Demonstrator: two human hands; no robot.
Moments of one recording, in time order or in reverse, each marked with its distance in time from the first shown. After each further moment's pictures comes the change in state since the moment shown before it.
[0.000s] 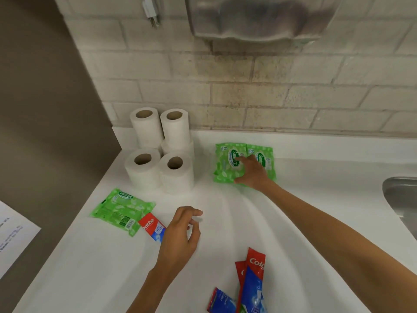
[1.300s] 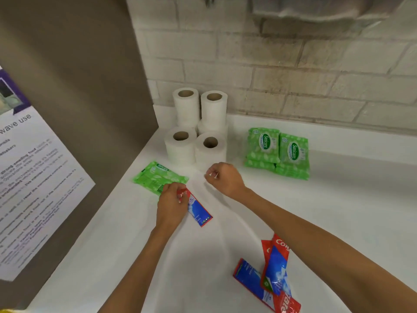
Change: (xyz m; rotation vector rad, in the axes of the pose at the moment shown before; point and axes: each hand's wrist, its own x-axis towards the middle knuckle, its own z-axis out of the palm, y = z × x) left_hand 0.004 -0.073 -0.045 0.038 0.193 -0.408; right_hand -0.069 -0.122 0.073 0.233 -0.048 -0.327
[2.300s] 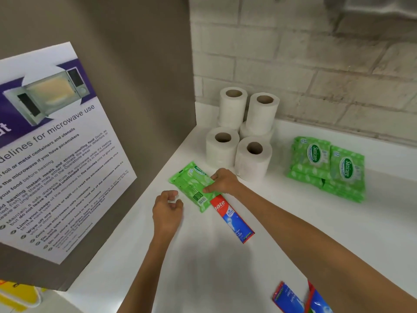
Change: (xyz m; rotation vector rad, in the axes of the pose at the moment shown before) left_hand 0.003 -0.060 -0.064 -0.136 0.227 -0.292; right_hand 0.065 -0.063 0.081 -0.064 -0.430 0.189
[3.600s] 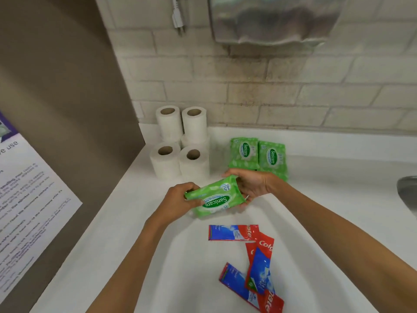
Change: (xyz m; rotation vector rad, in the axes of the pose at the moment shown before) left_hand -0.047 0.115 0.063 0.127 -0.672 0.456; right_hand -0.133 0.132 -0.126 0.595 -0.442 0.179
